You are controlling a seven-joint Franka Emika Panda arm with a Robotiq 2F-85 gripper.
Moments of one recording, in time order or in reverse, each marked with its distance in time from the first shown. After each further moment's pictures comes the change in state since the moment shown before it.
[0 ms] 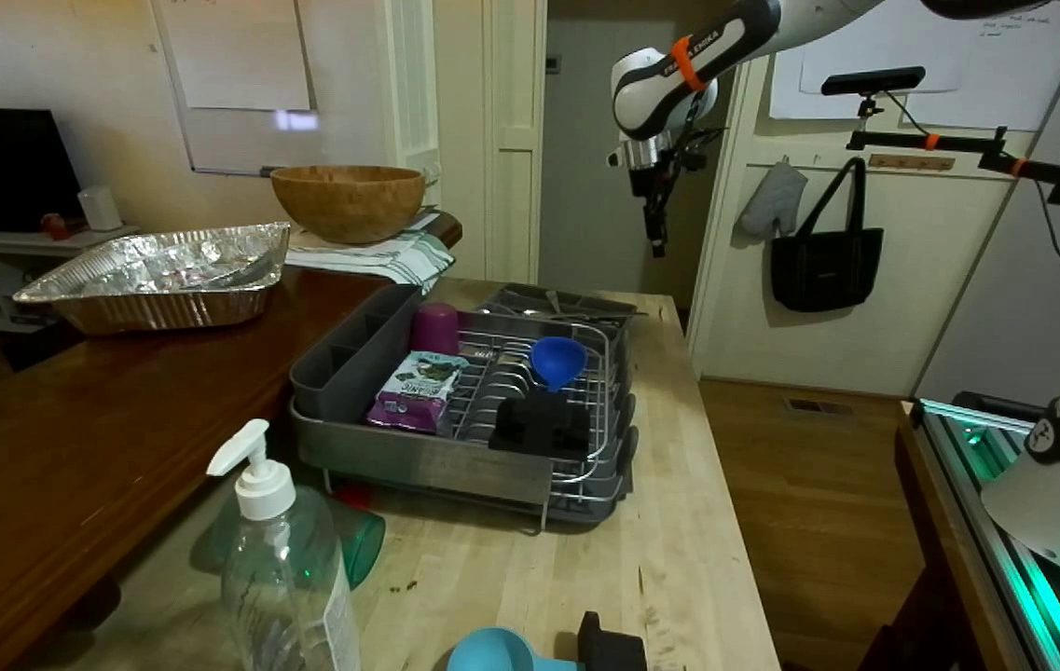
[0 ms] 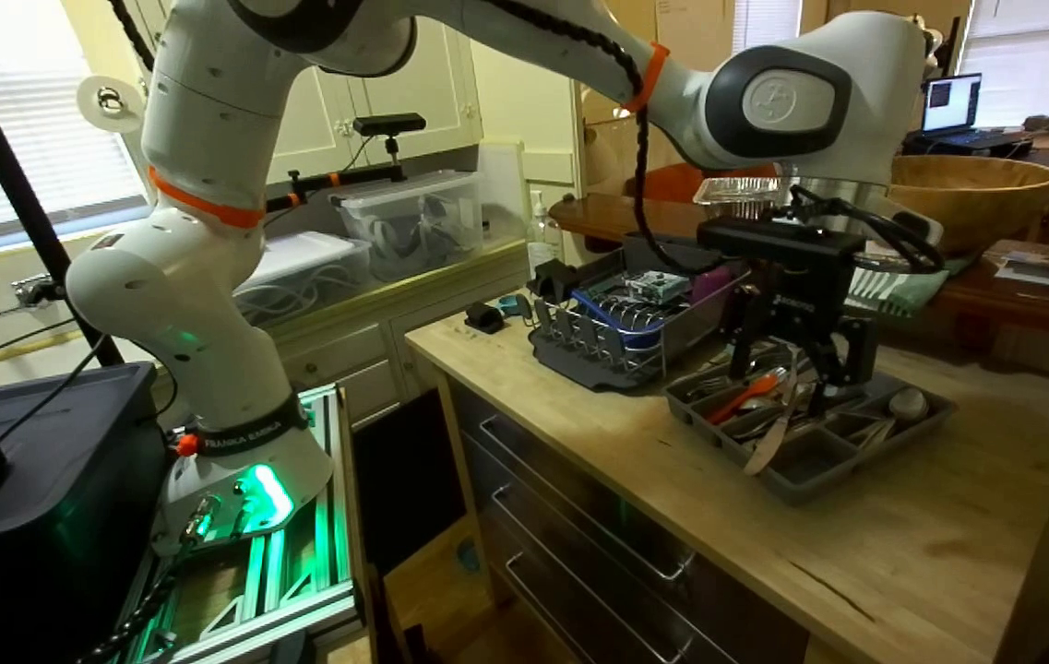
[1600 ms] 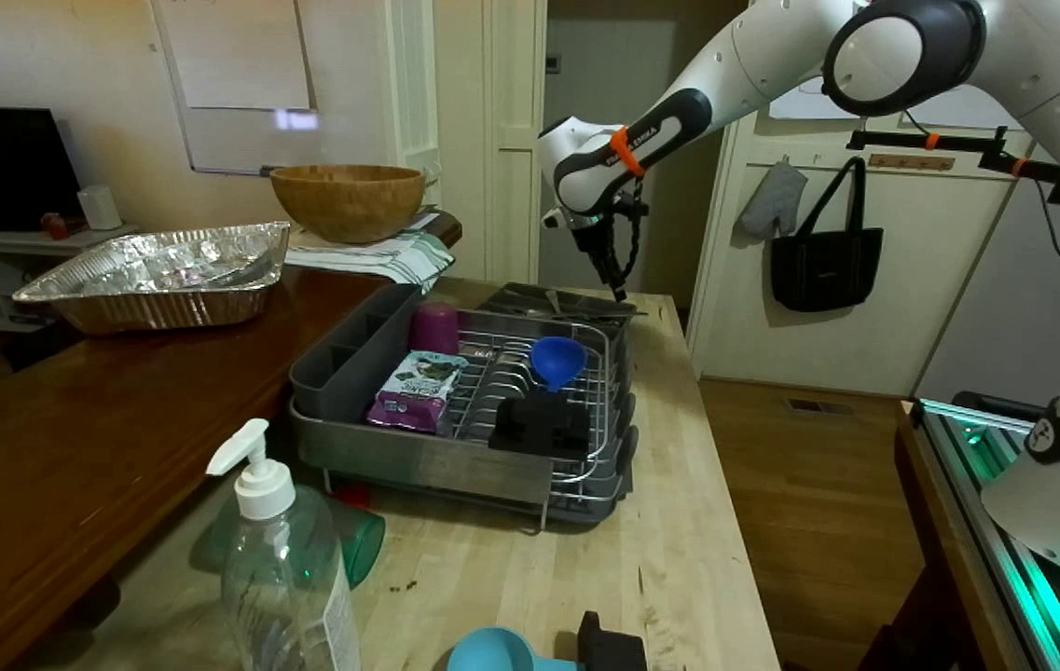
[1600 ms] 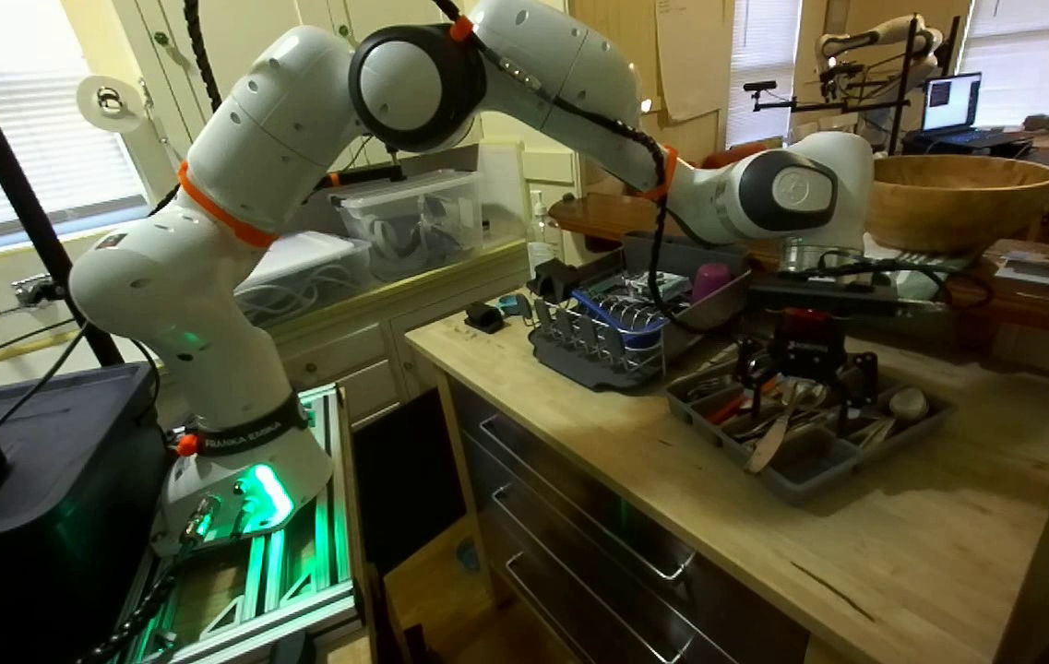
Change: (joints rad) arm 0.038 0.315 0.118 0.287 -0.226 0.000 -0.204
